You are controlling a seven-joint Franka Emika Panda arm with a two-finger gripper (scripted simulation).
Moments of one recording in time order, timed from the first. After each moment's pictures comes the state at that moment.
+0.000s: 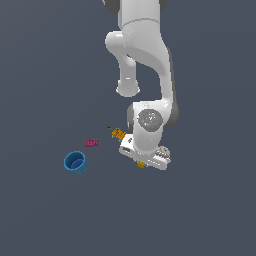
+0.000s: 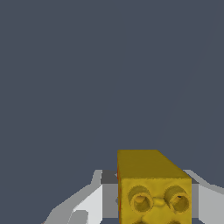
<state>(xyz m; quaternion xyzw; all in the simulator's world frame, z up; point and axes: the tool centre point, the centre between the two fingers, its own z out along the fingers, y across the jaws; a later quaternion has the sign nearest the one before) 0.062 0.061 0.059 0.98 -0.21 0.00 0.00</state>
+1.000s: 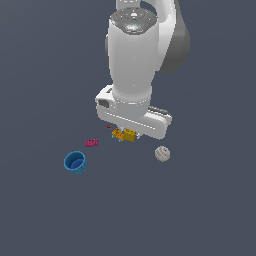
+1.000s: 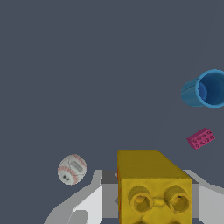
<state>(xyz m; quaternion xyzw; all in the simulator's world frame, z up) 0.056 0.009 0.270 0.98 -0.21 0.00 0.00</state>
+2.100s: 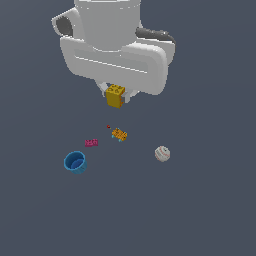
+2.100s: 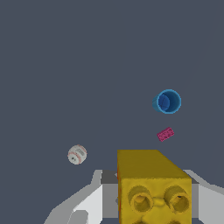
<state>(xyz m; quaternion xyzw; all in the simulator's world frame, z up) 0.059 -0.027 0.418 0.98 -0.21 0.00 0.00</state>
